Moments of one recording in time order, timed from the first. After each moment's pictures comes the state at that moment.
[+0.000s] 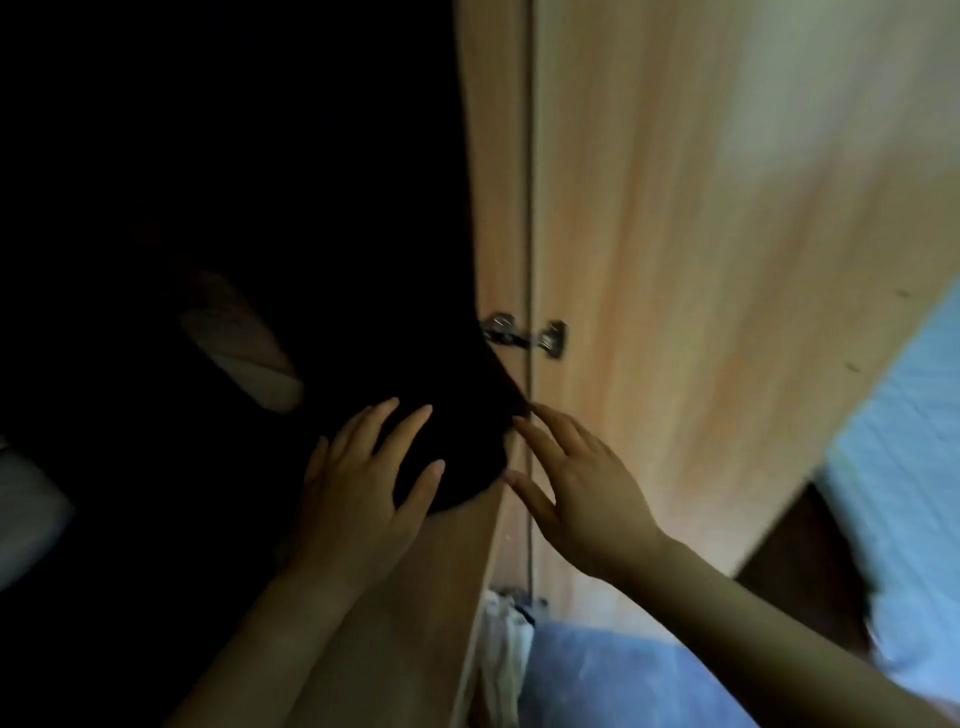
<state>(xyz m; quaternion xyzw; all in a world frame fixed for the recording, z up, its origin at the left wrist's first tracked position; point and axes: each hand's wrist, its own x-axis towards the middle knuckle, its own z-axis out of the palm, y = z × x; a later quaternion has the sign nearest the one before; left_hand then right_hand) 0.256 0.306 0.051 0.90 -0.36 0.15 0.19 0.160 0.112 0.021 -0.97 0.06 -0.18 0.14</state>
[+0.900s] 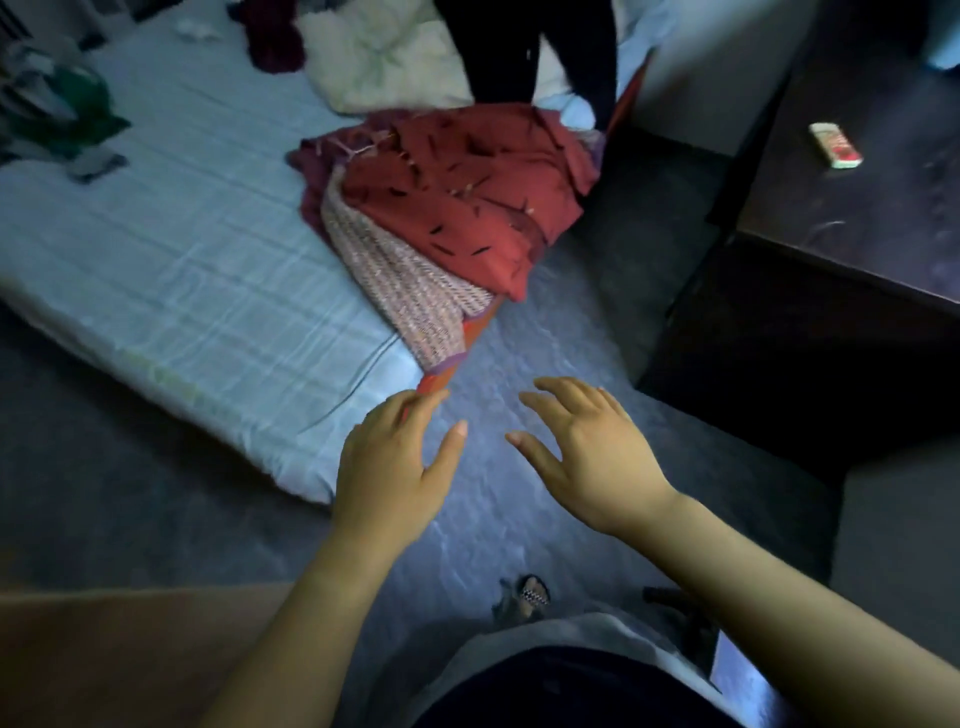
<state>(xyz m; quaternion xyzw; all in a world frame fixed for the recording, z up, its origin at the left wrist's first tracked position) -0.241 -0.217 -0.083 0.55 -0.78 -0.20 0.22 -0.434 -0.178 -0.078 -0.71 0.68 -0.14 0.15</state>
